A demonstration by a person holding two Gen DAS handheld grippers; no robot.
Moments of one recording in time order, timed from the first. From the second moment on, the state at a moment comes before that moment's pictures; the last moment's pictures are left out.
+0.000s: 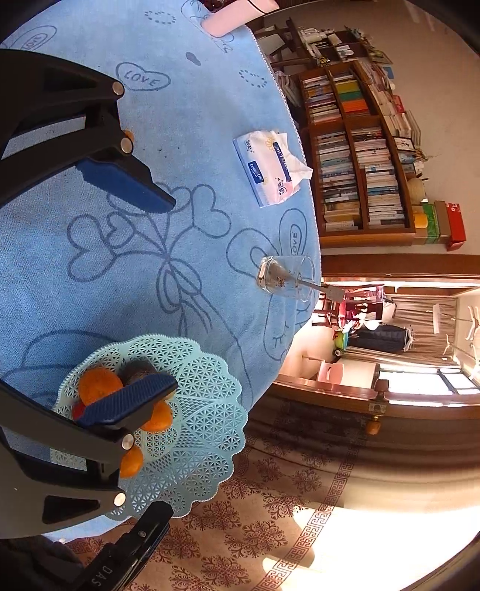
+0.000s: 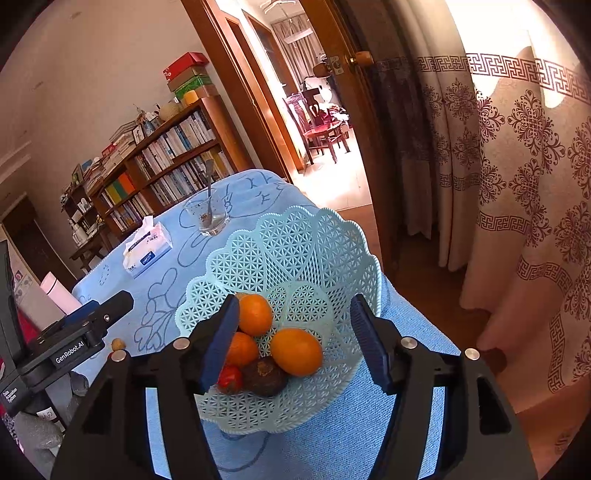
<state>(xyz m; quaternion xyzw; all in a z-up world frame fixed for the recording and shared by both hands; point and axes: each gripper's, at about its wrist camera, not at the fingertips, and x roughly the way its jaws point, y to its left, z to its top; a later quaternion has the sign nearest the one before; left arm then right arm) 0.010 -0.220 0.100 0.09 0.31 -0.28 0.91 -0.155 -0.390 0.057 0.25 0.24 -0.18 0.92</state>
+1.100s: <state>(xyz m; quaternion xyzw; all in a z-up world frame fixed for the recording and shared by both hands) 0.059 -0.098 0.028 0.05 0.40 -0.15 0.90 -0.127 -0.329 0.055 0.20 0.26 -0.12 0.94</state>
